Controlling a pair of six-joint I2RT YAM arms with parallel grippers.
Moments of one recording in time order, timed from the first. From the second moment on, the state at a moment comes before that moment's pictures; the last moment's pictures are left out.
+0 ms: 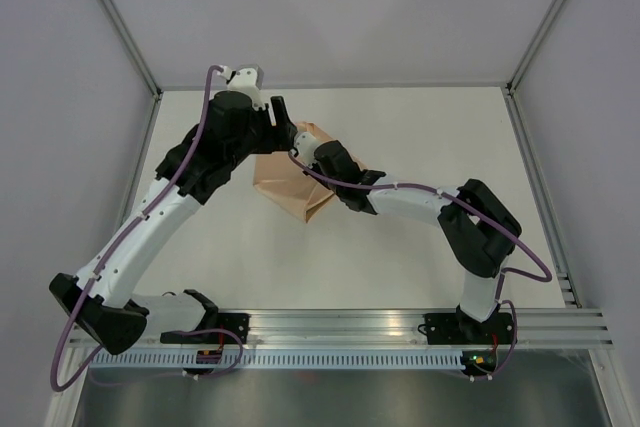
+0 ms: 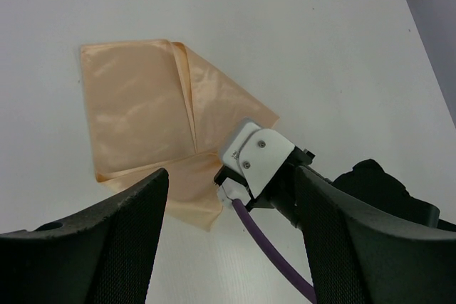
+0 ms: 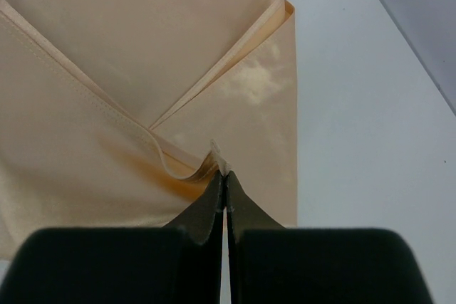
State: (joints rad) left arm -0.58 1.25 1.43 -0.60 -0.21 -0.39; right arm 0.83 1.85 1.21 0.10 0.31 -0.33
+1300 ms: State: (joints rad) left arm -0.56 1.30 1.02 -0.19 -0.15 -0.51; right arm 0.72 1.94 1.17 0.05 0.29 -0.38
